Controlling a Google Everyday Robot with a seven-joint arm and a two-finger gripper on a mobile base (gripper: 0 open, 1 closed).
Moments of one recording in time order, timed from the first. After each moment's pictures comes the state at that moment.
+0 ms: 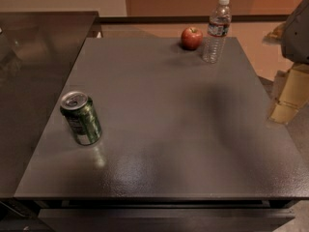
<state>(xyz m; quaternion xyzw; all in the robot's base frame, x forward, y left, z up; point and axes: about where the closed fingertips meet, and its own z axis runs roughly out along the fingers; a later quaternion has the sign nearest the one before) 0.438 -0.217 0.976 -0.60 0.78 -0.03 0.16</state>
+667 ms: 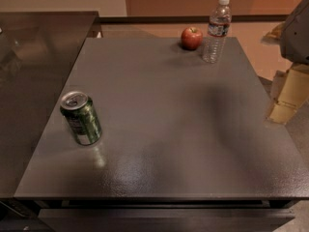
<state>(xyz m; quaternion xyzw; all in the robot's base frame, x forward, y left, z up) 0.439 -0.214 0.975 -0.61 0.78 -0.03 0.16</state>
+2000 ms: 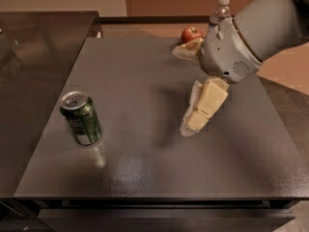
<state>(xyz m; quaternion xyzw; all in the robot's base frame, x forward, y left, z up) 0.444 -0.057 0.952 -0.68 0.65 0.18 0.29</state>
